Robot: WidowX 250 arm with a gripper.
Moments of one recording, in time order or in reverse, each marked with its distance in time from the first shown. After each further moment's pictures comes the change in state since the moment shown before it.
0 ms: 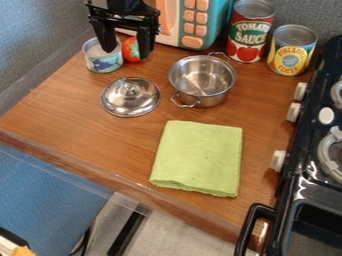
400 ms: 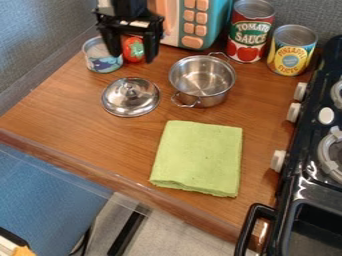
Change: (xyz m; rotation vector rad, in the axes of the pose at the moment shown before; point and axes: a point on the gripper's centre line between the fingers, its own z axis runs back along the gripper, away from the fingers) arm 0.018 0.004 -0.020 -0.025 0.036 0.019
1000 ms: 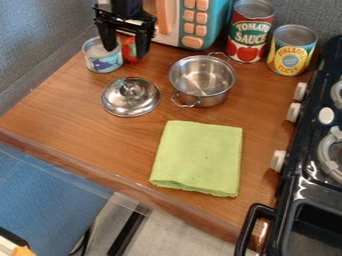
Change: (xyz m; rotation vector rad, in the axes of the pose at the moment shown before) arm 0.025 0.032 -0.024 0.082 0.067 -0.046
